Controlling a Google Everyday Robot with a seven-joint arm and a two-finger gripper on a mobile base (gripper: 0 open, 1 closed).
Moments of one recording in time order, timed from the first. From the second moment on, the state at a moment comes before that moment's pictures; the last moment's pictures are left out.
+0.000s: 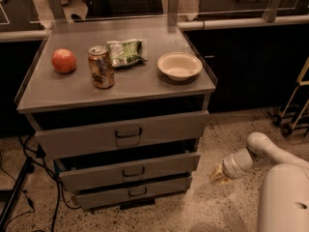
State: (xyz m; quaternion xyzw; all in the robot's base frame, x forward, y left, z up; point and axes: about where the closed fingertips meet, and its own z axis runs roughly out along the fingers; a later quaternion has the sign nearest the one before) arm 0.561 -0.283 0.364 -0.20 -0.93 -0.30 0.11
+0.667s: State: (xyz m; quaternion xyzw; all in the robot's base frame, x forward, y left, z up) arm 0.612 -0.255 0.367 -0.19 -0.93 -0.31 0.08
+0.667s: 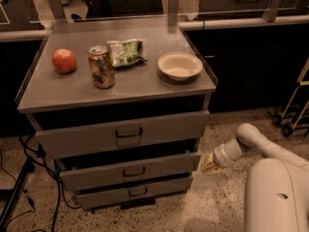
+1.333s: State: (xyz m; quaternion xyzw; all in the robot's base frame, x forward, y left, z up) arm 0.642 -0.244 0.371 -0.20 -0.92 -0.32 0.07
